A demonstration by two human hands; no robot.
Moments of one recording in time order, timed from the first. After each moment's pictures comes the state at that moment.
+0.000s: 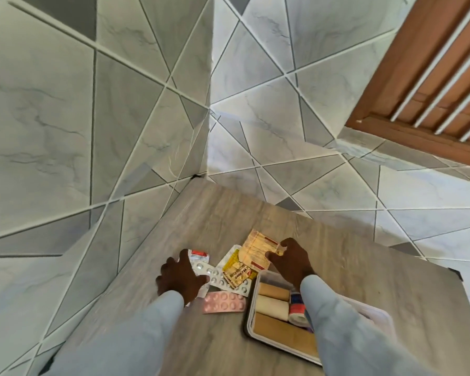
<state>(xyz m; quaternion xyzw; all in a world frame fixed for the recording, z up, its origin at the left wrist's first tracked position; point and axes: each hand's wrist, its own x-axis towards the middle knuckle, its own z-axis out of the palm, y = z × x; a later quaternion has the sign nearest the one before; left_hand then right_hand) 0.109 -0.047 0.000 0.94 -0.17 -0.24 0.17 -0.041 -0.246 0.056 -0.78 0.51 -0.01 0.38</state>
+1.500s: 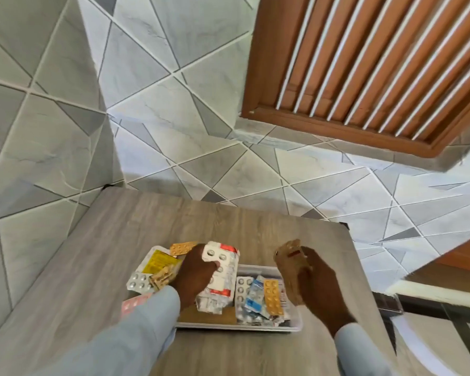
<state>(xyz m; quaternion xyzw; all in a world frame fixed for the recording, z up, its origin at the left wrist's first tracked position) -0.044 -0.164 0.067 0.71 -0.22 -0.43 0.51 -0.283 -0.269 0.094 -0.78 0.52 -0.22 0.27</state>
